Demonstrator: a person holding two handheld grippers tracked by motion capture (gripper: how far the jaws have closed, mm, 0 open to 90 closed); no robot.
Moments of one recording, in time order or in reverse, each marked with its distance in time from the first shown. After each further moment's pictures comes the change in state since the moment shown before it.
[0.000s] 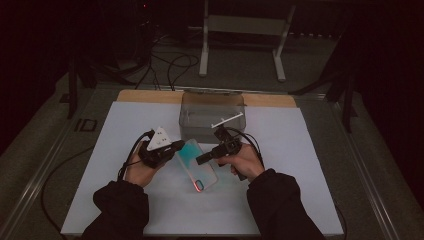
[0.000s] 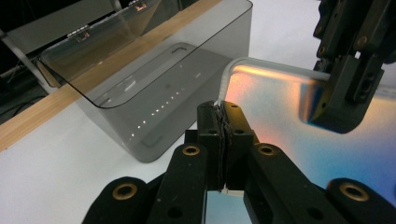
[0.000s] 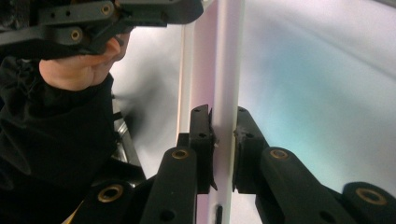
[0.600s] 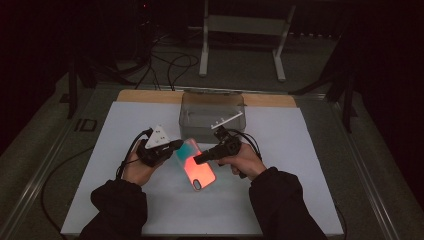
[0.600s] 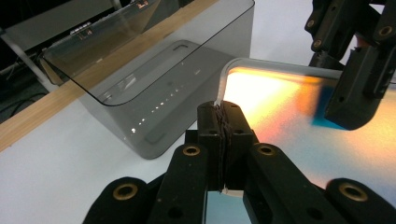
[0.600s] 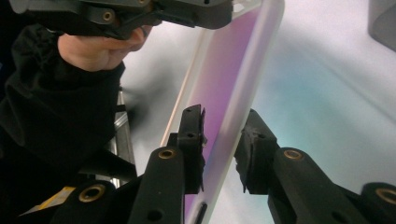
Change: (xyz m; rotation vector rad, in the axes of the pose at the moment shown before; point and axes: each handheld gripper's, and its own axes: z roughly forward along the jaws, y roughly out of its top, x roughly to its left) left arm 0.005 0.001 -0.003 0.008 -0.006 -0.007; right arm -0.002 0.001 0.000 -0.040 0.074 -0.194
